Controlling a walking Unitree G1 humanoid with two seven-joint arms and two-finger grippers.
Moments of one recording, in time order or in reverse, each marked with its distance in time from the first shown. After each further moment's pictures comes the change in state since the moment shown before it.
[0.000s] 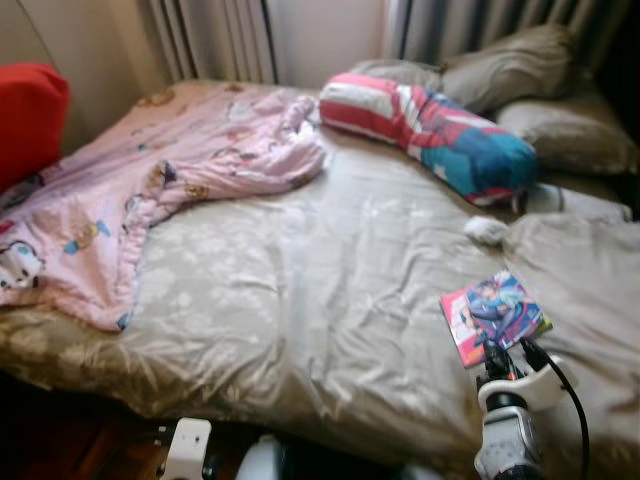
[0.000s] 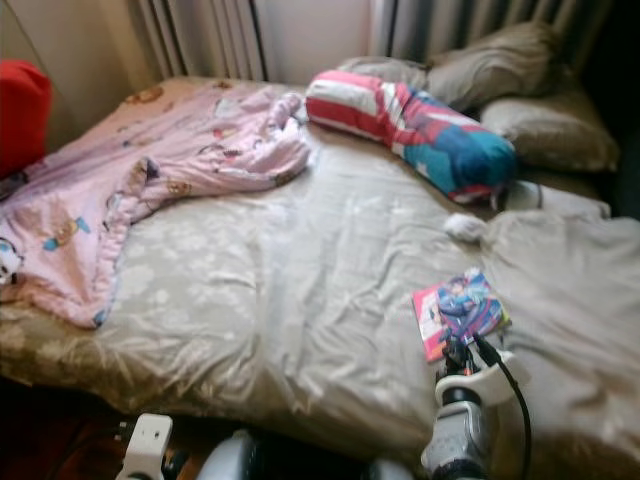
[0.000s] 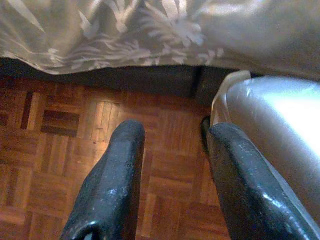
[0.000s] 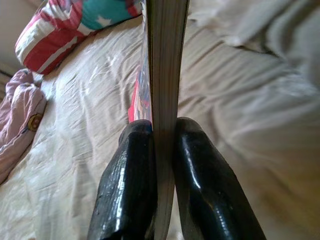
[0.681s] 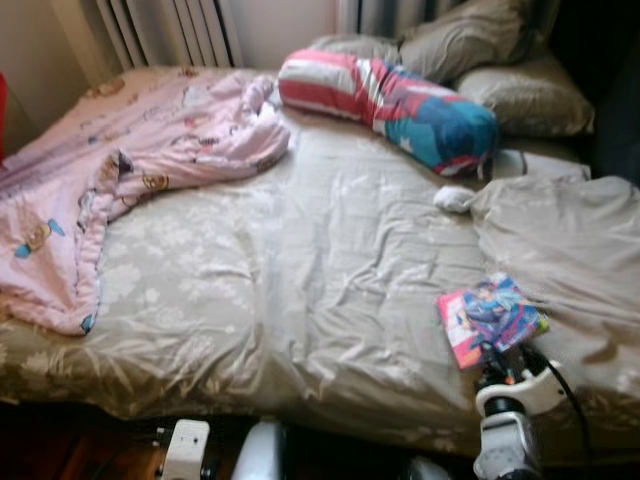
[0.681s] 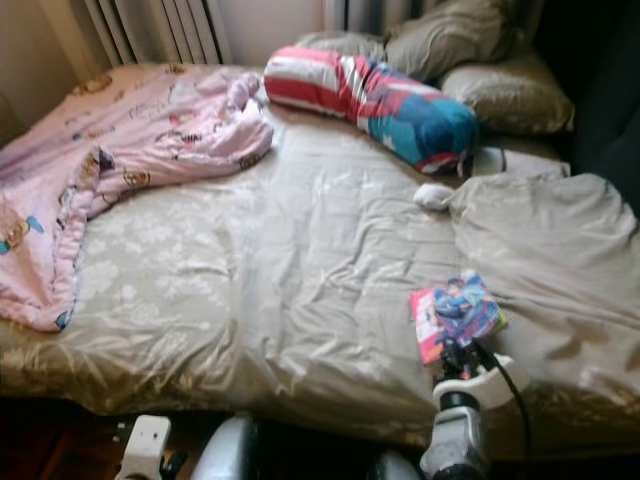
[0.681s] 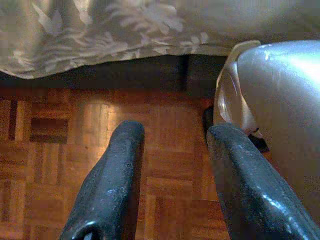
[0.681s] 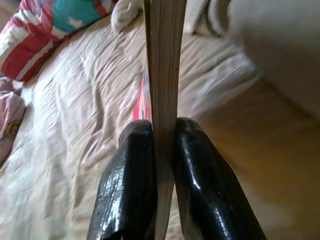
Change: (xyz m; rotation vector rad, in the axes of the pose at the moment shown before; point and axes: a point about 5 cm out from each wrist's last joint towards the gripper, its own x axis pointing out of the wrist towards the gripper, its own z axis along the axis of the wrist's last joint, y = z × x) left arm 0.001 0.002 0.003 0.001 -0.008 0.003; right arm -0.004 0.000 -0.007 0.029 0.018 0.039
